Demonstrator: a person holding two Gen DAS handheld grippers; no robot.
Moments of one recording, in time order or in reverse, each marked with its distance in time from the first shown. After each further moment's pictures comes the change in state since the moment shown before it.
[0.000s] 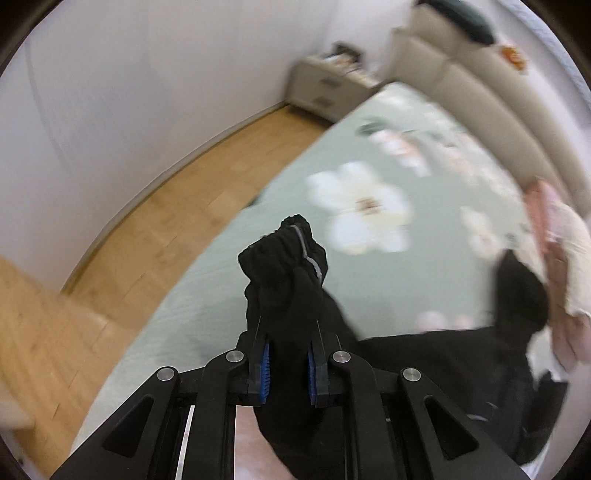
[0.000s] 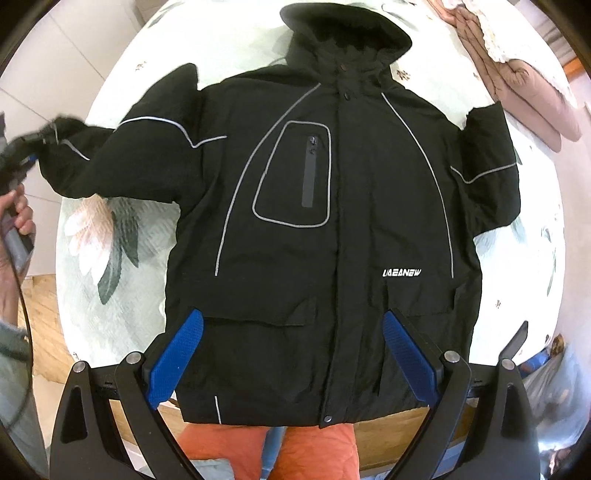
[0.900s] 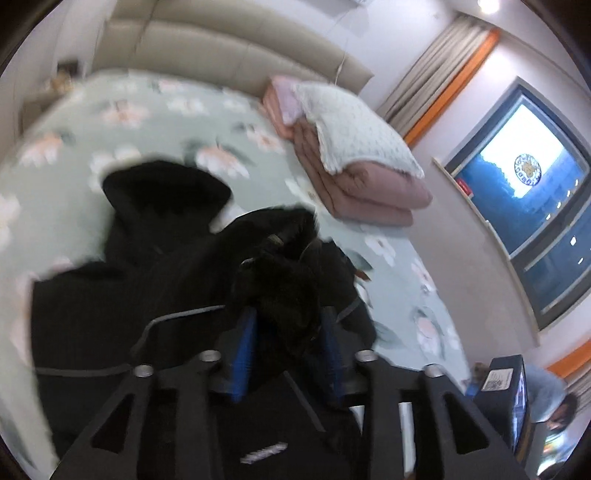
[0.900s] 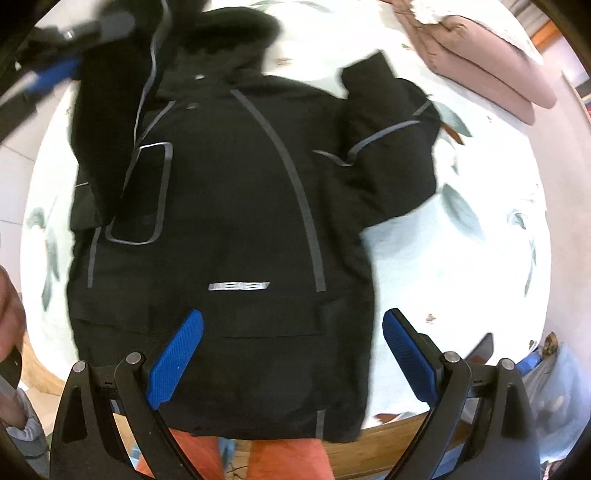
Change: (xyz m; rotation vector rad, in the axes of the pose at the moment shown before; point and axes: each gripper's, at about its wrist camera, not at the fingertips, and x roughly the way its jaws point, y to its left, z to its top) left arm -0.114 -0.416 -0.207 0.484 0.173 -0.711; right arm 0.022 -0.260 0.004 0.074 -0.028 -0.039
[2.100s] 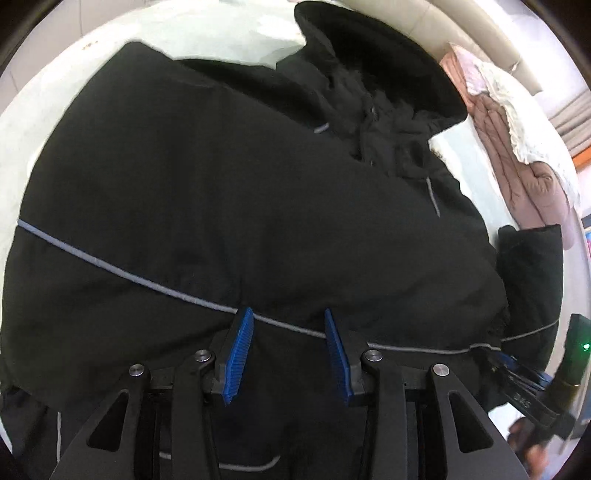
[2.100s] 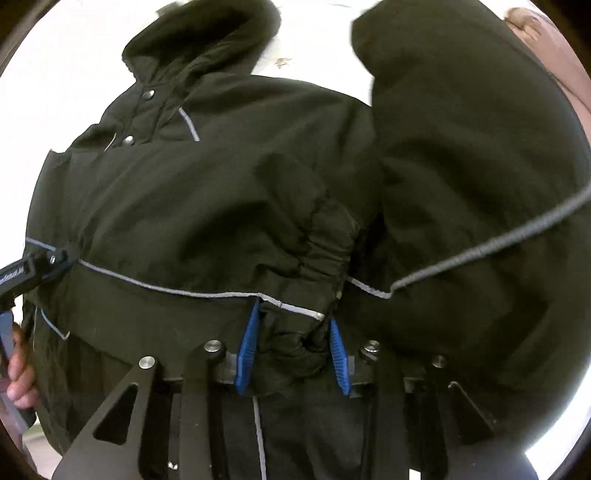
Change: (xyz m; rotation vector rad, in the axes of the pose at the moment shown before) left arm 0.107 0.180 -0.112 -0.382 0.125 0.454; right arm 0.193 -0.020 0.116 -0.122 -0.158 0.250
